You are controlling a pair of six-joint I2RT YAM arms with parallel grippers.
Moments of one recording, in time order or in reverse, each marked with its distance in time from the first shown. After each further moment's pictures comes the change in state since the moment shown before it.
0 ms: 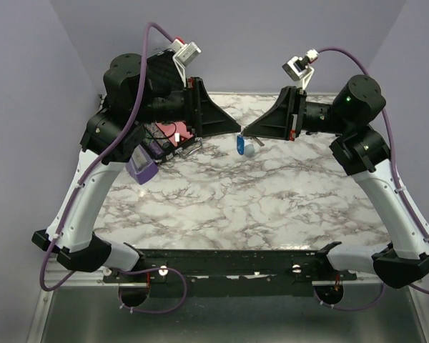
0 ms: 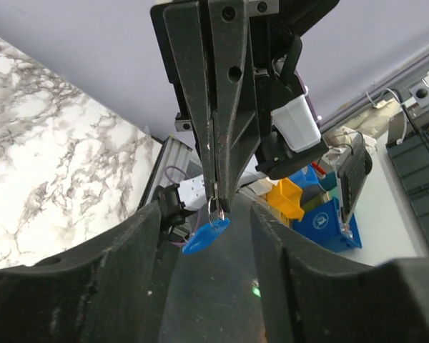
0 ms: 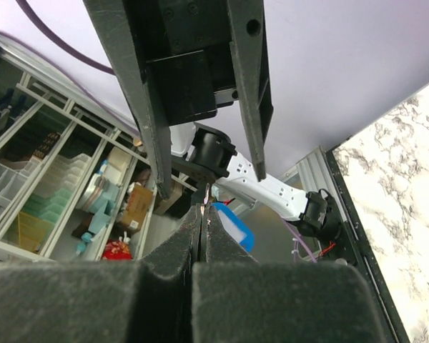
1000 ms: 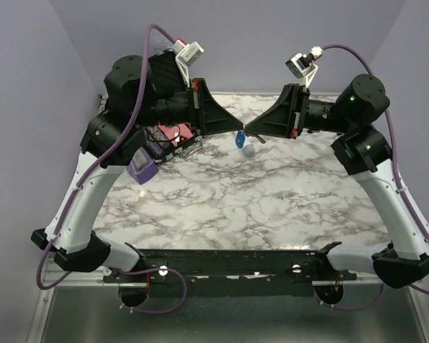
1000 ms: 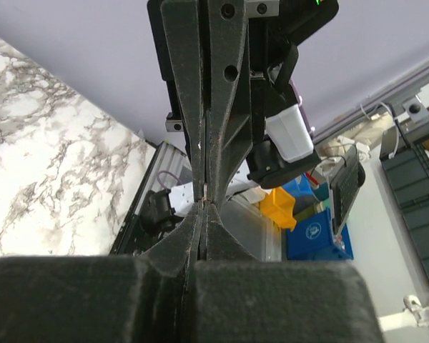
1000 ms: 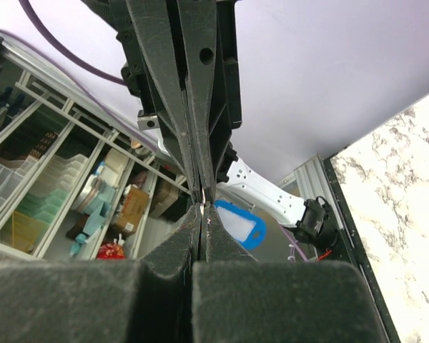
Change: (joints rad) left arm -0.053 0.011 0.028 -0.026 -0.053 -0.043; right arm -0.002 0.008 0.013 0.023 0.002 0.008
